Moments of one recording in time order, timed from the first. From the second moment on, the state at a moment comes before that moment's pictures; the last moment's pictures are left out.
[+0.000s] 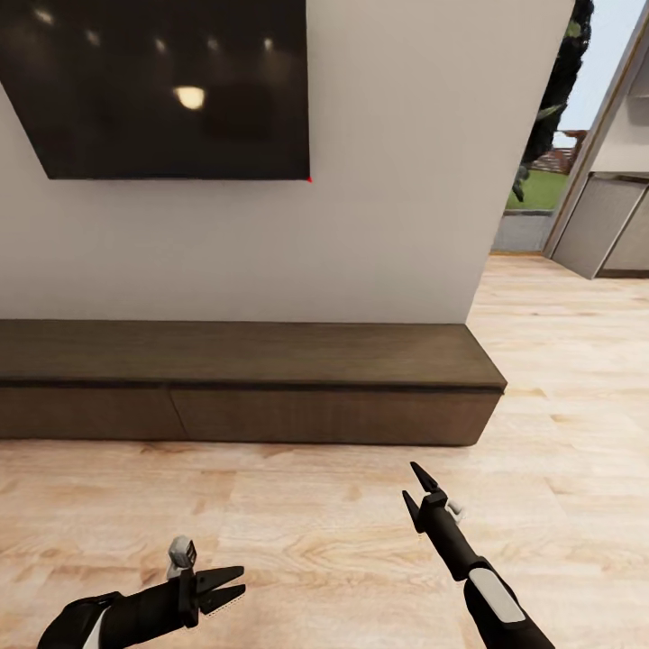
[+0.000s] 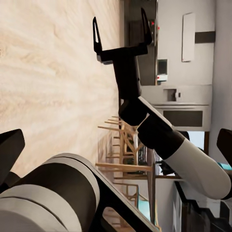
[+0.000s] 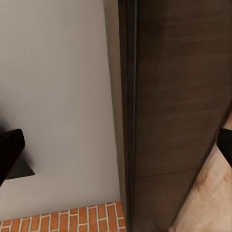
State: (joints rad) left arm -0.20 0.17 0.15 -0.97 0.28 0.91 -1.39; right arm -0.45 0.01 -0.21 -0.53 -1.20 0.38 0.75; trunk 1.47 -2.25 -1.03
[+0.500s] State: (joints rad) left arm -0.20 0.18 0.15 -0.97 0.28 0.91 -1.39; right arm -0.45 0.01 -0.21 -0.53 -1.19 0.38 0.68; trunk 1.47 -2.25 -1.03
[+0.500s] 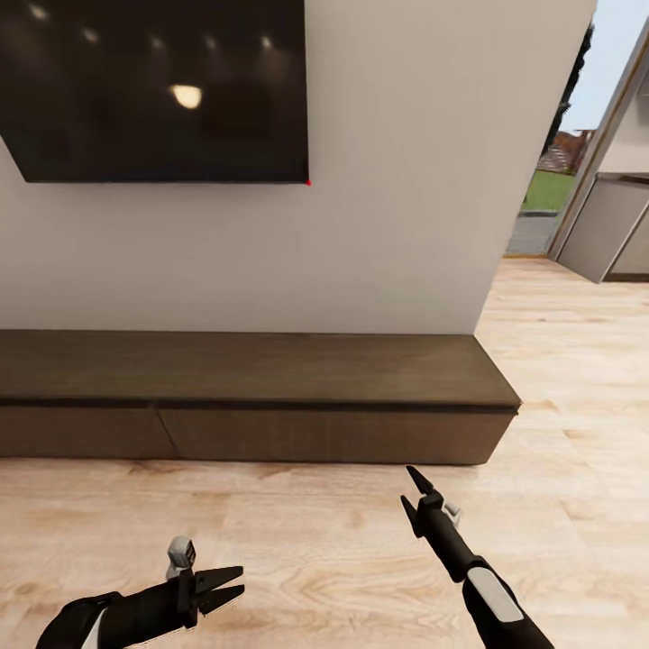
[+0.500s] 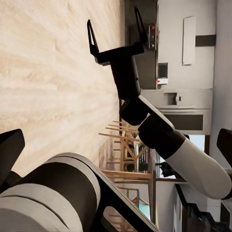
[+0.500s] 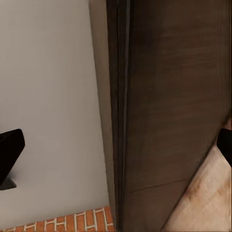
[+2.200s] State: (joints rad) left arm -0.20 0.17 0.14 -0.97 0.27 0.91 -1.45; right arm -0.45 0.00 -0.21 -0.53 -1.20 0.35 0.66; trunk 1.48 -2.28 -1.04
